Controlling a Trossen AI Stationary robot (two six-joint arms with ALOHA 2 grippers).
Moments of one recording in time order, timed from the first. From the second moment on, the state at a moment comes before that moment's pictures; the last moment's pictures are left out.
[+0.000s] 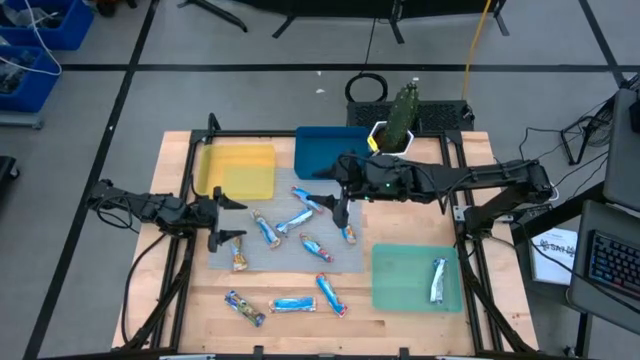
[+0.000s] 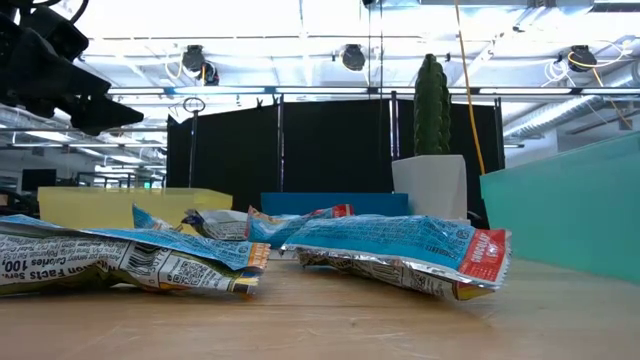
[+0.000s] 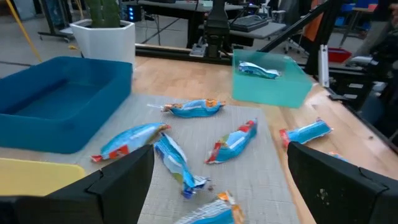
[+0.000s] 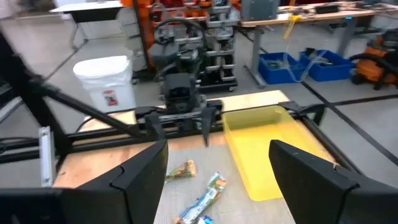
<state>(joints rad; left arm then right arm) -0.31 0.01 0.10 -0.29 -0.33 -0.17 0.05 1.50 1.41 -0.15 0.19 0.13</state>
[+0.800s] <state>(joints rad) -0.31 0.35 0.52 -0.40 -0.45 -0.14 0.05 1.50 1.41 -0.10 0.21 0.07</state>
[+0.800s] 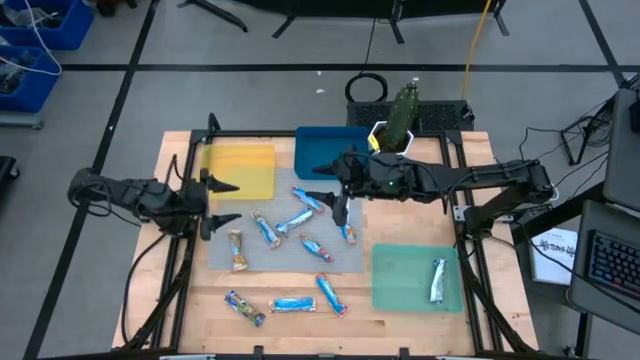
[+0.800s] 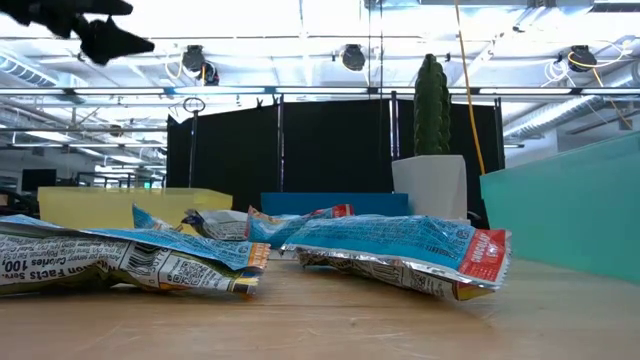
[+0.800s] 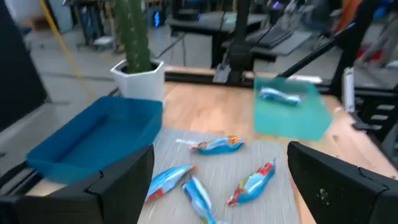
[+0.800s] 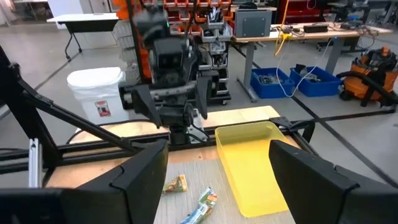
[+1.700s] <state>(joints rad) -0.14 1.09 0.95 -0.70 -0.46 -0.38 0.05 1.50 1.41 -0.10 0.21 0.01</state>
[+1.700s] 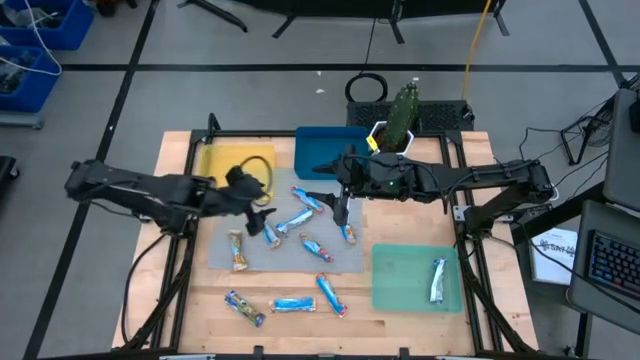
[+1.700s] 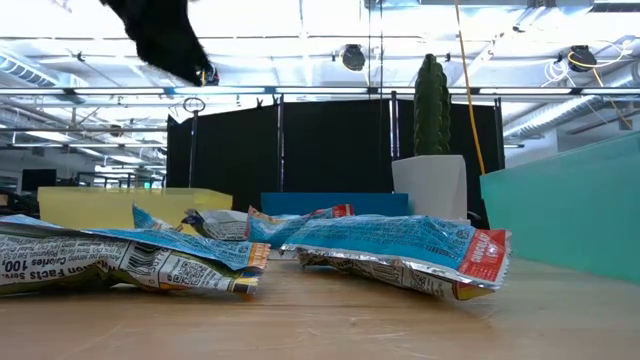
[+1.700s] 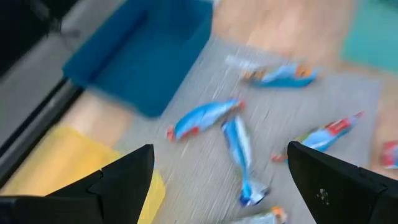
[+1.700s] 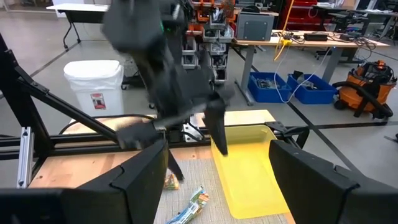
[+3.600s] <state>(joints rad) -0.01 1.75 0.95 -0.47 -0.17 -0.37 0.07 1.42 1.41 -0.11 0.18 -0.03</state>
